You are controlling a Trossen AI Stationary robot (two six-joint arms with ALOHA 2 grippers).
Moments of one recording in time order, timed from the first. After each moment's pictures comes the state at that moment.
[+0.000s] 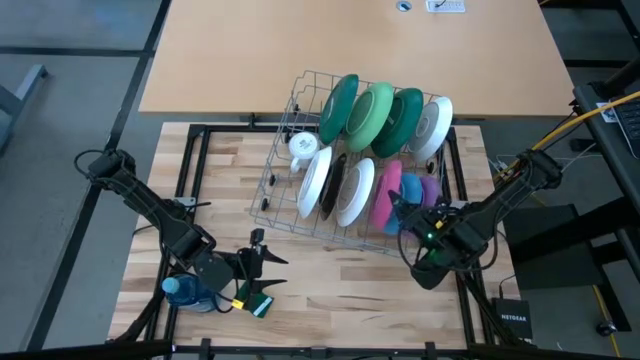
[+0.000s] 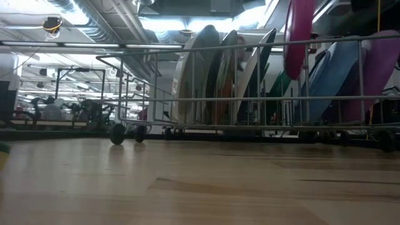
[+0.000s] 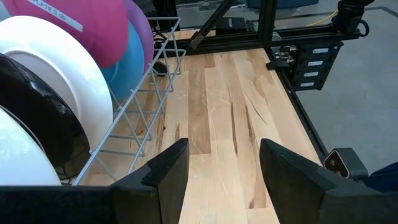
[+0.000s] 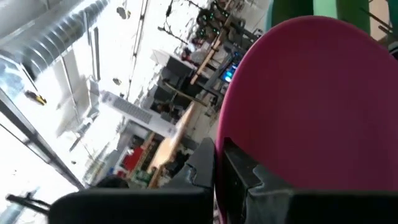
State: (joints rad) left arm -0.69 1.36 0.99 -0.13 -0.63 -0.23; right arm 0.70 1.29 1.05 -0.76 1.56 2.09
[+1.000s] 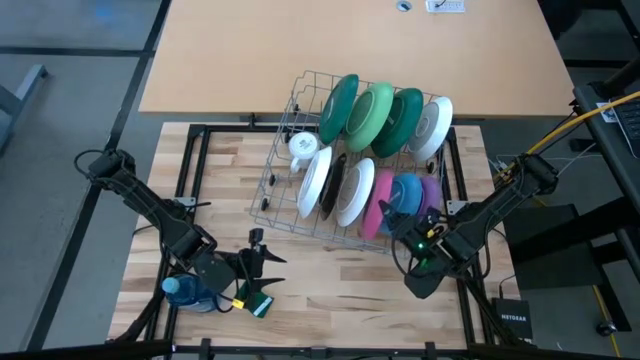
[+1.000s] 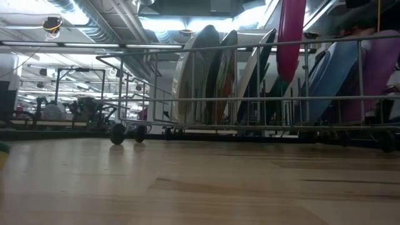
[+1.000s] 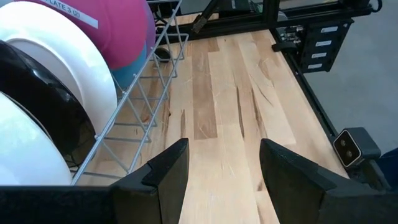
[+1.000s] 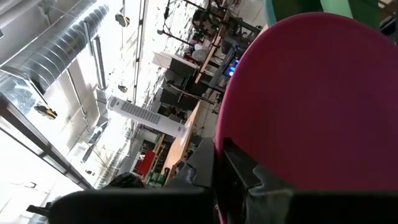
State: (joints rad) left arm -0.69 1.36 0.99 -0.20 -0.63 -0.23; right arm 0.70 1.37 1.05 -0.49 1.57 2.02
